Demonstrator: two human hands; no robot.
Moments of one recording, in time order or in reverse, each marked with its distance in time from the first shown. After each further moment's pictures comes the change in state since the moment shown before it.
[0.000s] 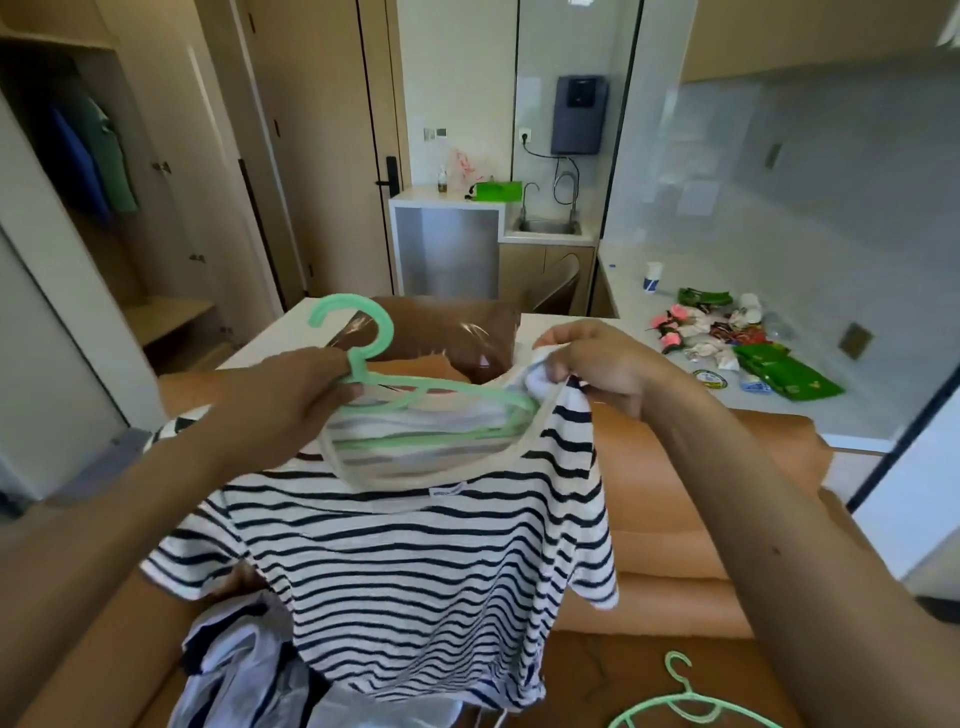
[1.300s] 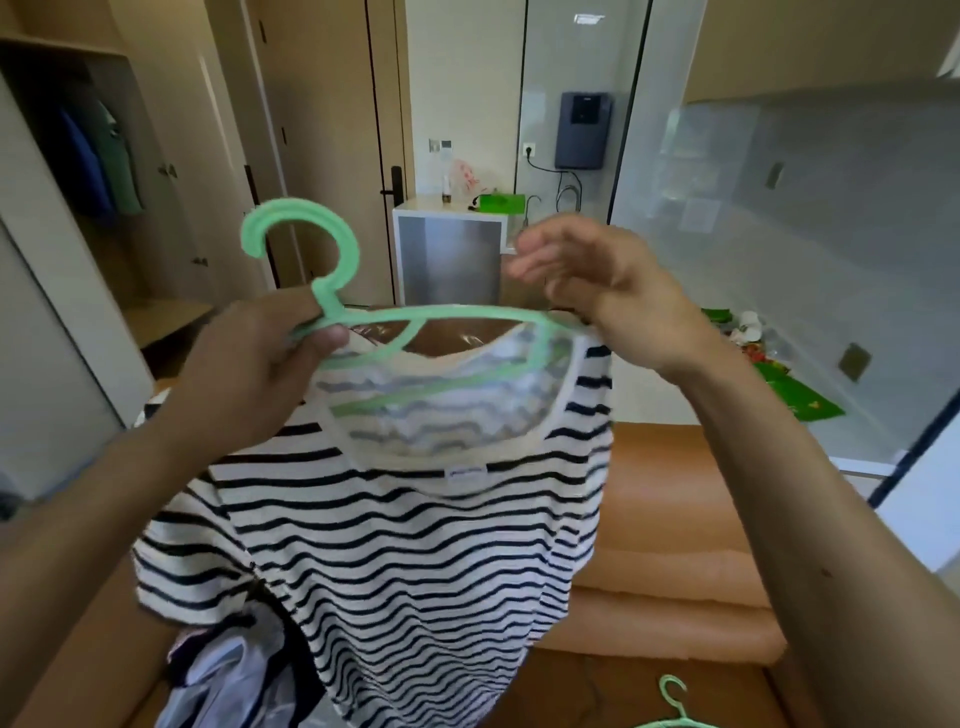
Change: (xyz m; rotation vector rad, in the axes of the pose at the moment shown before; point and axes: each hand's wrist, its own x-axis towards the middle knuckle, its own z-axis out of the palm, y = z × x) left_hand 0.018 0.034 -0.049 -0.111 0.291 -0.005; right_hand -0.023 -0.061 -0.025 -0.260 0.038 -0.706
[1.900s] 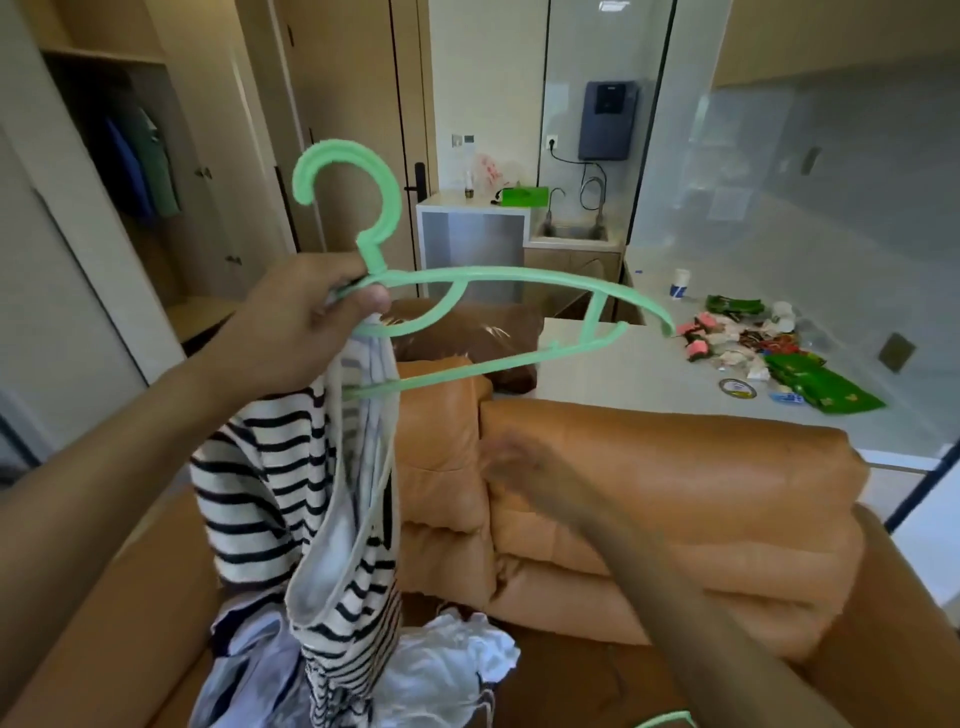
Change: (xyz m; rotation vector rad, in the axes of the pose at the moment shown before) left_hand 0.020 0.022 -0.020 -0.100 -0.111 0.029; right_hand -0.084 0.106 0.154 0.394 -0.167 0.561
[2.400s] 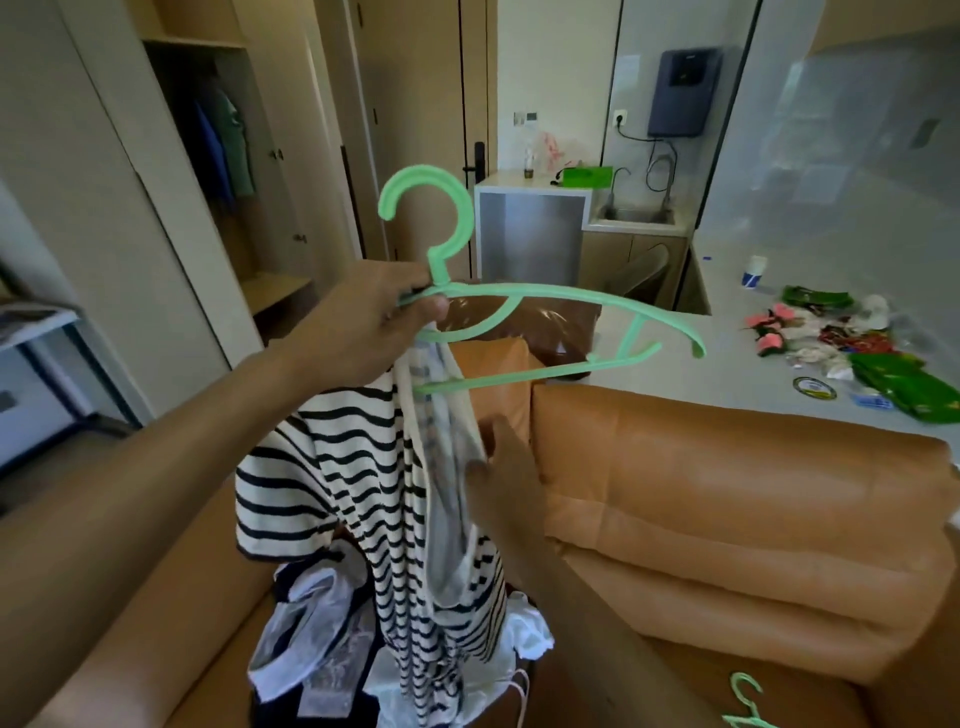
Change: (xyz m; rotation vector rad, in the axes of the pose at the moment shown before) left_hand -0.022 -0.013 0.007 0.038 -0.099 -0.088; right_hand 0.015 -0.003 0.125 -0.155 0.436 -0.202
